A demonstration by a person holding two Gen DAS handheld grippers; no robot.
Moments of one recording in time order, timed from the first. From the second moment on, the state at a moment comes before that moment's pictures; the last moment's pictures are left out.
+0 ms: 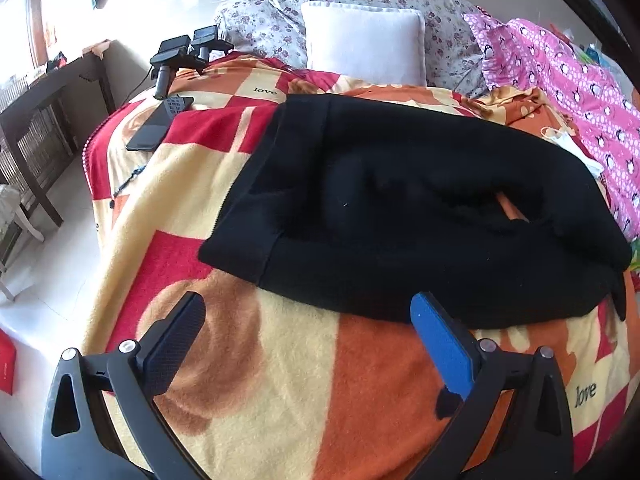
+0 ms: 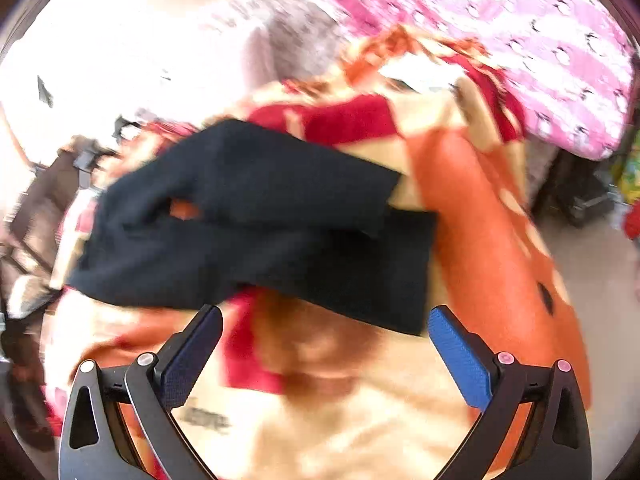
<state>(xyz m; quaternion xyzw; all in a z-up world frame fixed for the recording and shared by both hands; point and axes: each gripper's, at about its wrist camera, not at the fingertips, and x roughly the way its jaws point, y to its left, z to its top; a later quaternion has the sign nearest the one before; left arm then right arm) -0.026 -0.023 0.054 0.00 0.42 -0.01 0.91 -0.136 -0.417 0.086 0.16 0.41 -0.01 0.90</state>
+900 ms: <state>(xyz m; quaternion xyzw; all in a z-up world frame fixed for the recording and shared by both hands) -0.012 0.011 0.036 -0.06 0.44 0.02 0.89 -0.040 -0.429 0.067 0.13 0.43 -0.04 0.89</state>
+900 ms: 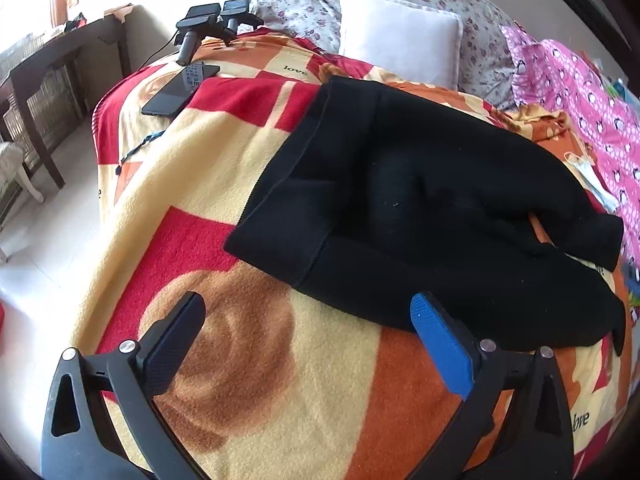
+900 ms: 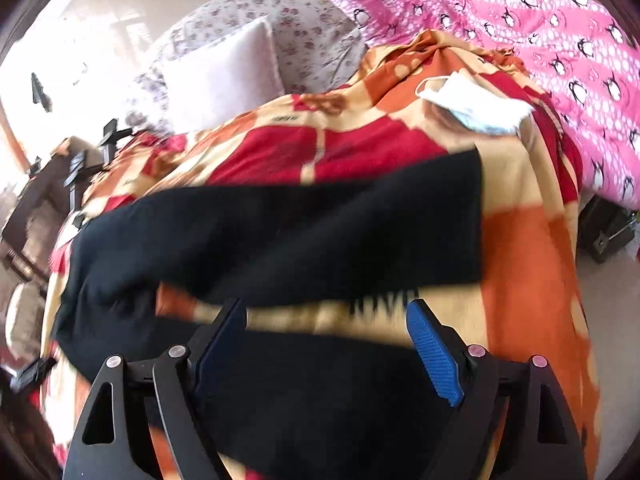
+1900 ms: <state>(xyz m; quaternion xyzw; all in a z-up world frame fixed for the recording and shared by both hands) -0.004 0.014 0.034 -0.08 0.45 -0.01 0.89 -0.144 -0.449 0.035 0.18 0.43 -0.09 0.88</state>
